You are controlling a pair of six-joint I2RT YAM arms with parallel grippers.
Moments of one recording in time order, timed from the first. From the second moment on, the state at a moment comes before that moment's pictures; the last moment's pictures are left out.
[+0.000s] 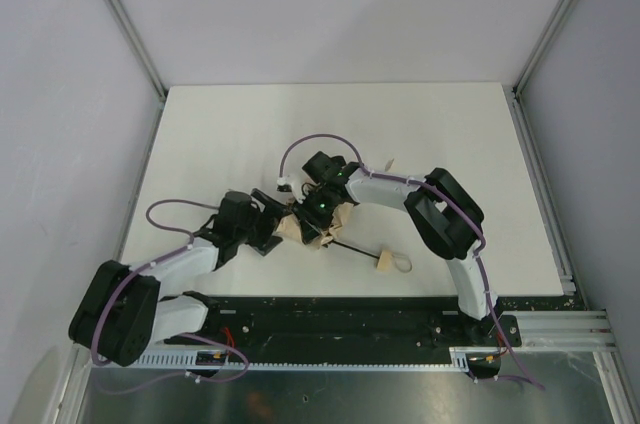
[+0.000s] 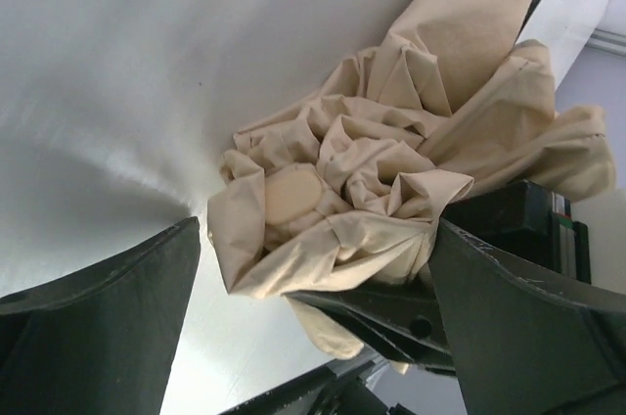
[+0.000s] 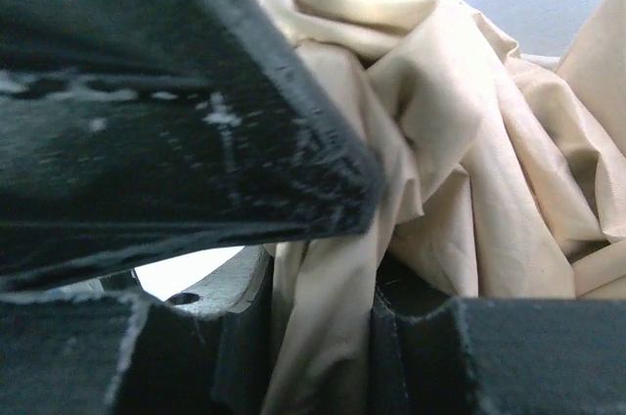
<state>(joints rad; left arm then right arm) -0.39 1.16 0.35 0.07 0.14 -1.36 0.85 2.11 1.48 -0.50 -0.58 -0.14</state>
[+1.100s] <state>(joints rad) -0.51 1.34 0.27 0.46 -0.10 -1.30 0.91 2.03 1.42 -0.45 -0.41 -0.03</state>
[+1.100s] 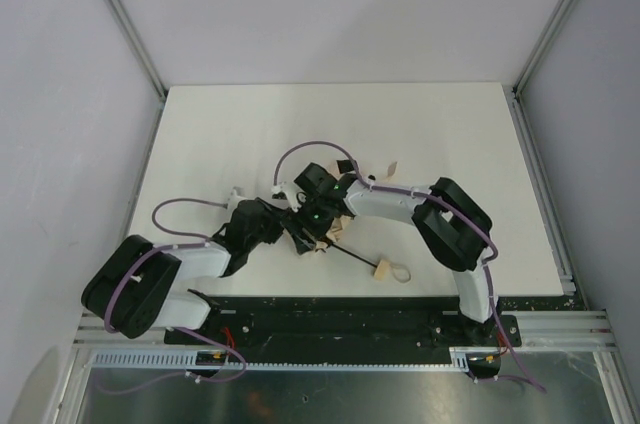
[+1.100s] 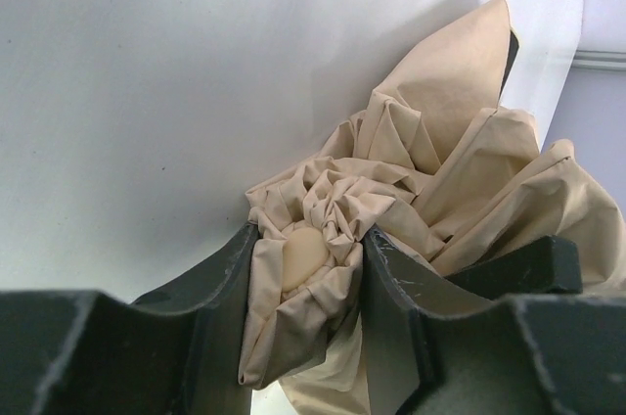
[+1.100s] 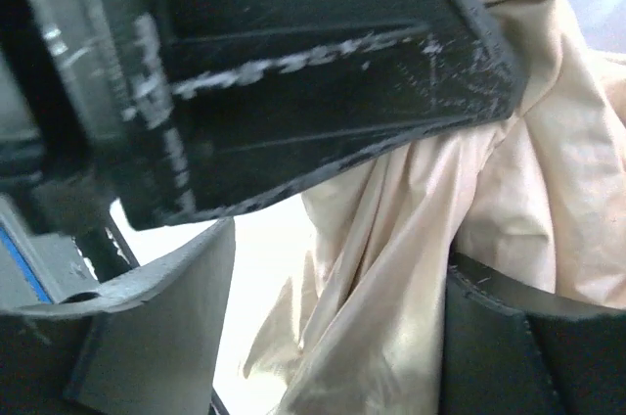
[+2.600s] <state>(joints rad) -0.51 1.34 0.53 -0.16 -0.01 -1.33 1.28 1.84 0.96 0.13 0.50 -0.14</state>
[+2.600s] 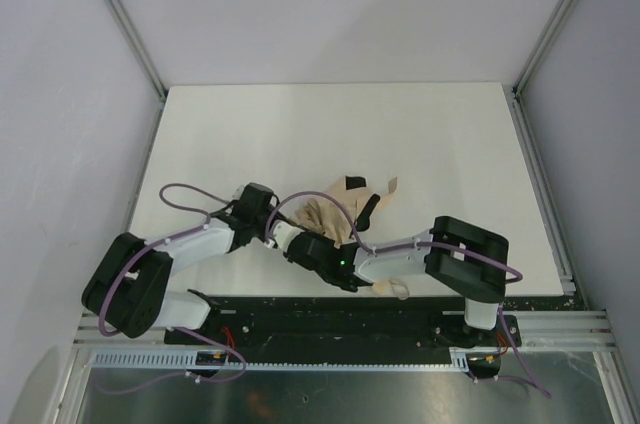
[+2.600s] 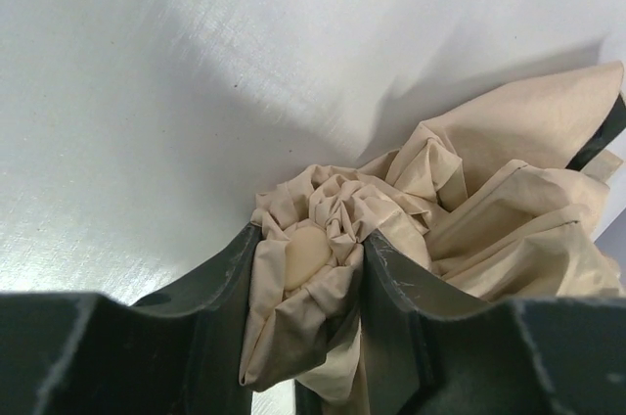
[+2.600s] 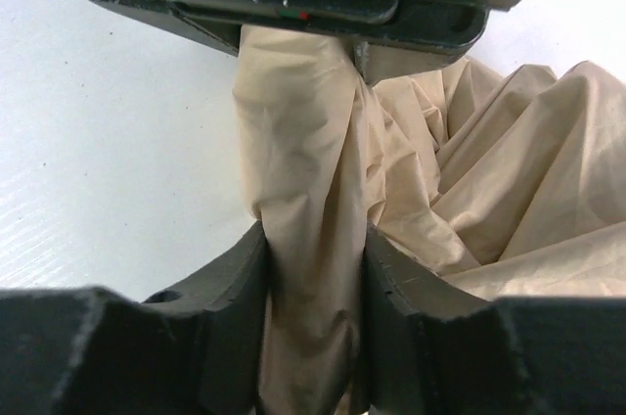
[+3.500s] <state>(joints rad) -0.31 1.13 0.54 -0.28 -0.03 -1.11 0.93 1.98 1.23 -0.15 -0.28 0.05</state>
